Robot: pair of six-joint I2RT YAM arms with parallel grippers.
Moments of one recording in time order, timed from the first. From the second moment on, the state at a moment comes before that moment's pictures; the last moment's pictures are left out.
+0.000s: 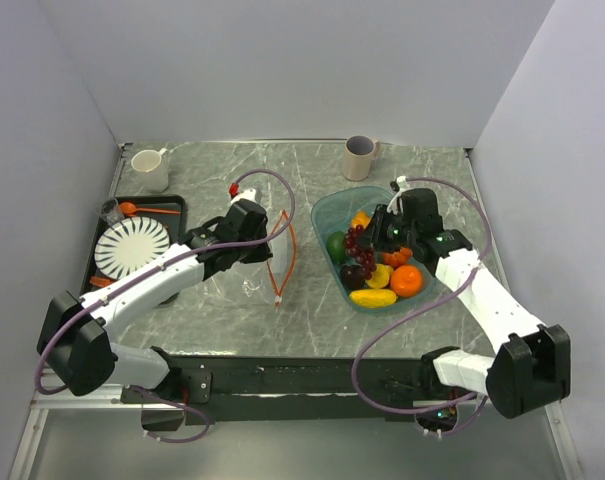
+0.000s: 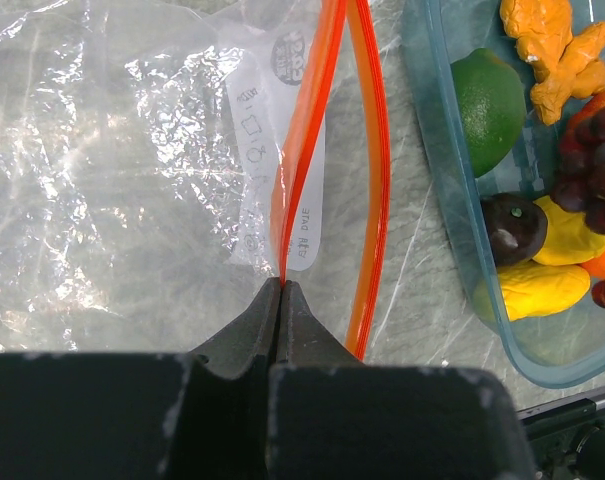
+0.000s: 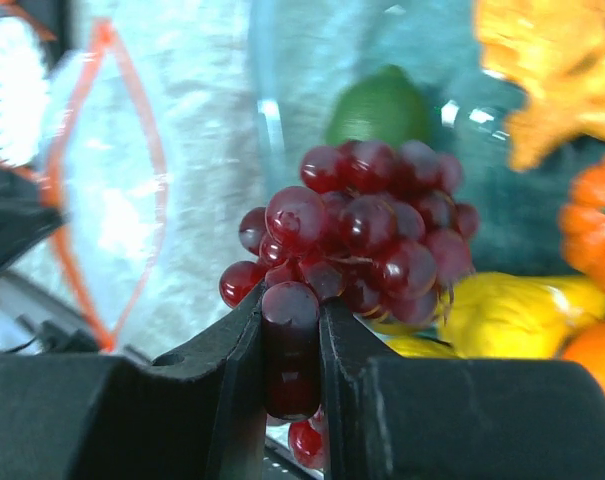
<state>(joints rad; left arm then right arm) -0.71 1.34 1.05 -0.50 -0.21 -0.71 0.29 1.19 0.91 -0.41 -0.30 0.49</state>
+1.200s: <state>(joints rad) -0.73 1.29 1.07 -0.47 -0.18 -0.73 0.51 1.46 0.94 0.22 -0.80 0.83</state>
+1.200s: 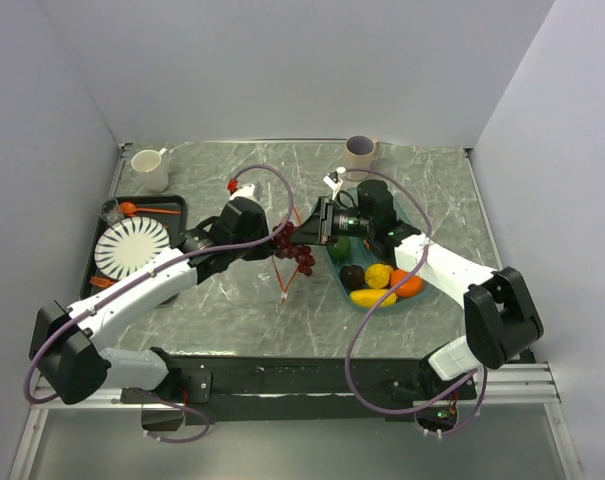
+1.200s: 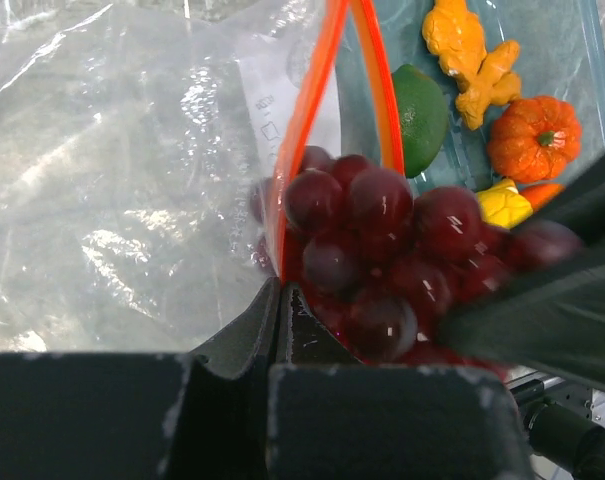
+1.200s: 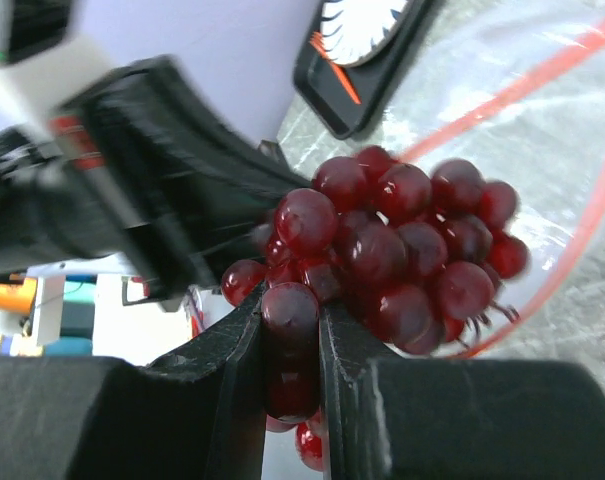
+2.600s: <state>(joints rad) -0.89 1.34 1.07 -0.44 -0.23 -0.75 0.53 1.63 1.08 -0.13 -0.56 0.96</state>
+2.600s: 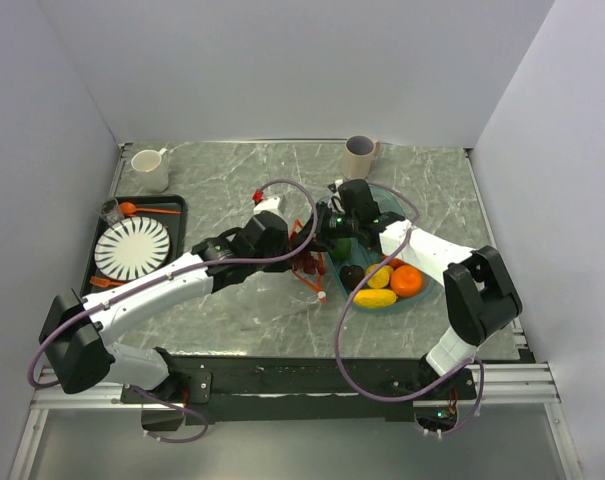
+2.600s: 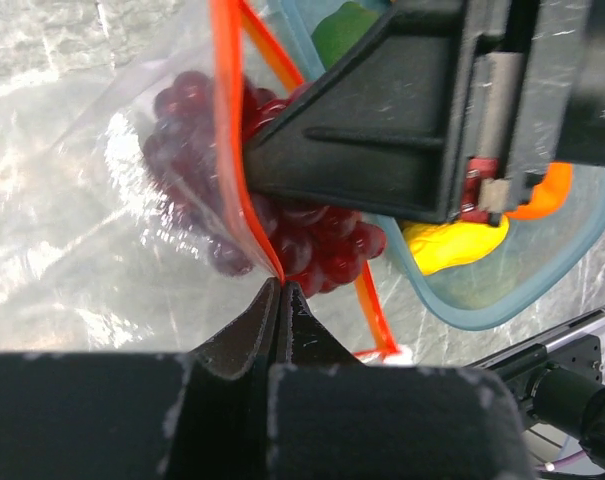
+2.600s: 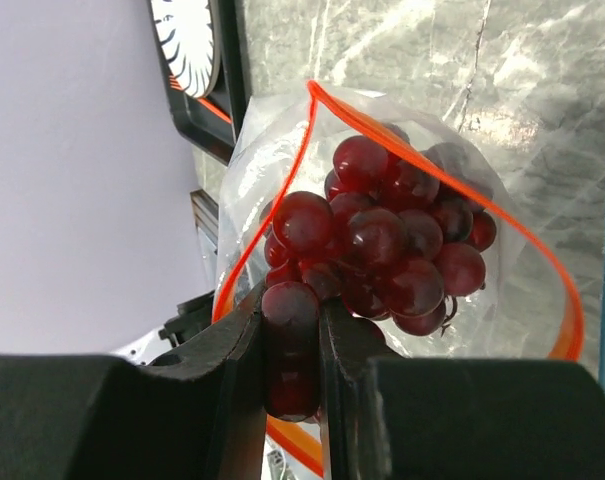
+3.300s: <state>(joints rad) -0.89 1.33 1.07 -0.49 -0.38 -0.80 0.60 1.59 1.11 -0.30 -0.46 0.66</state>
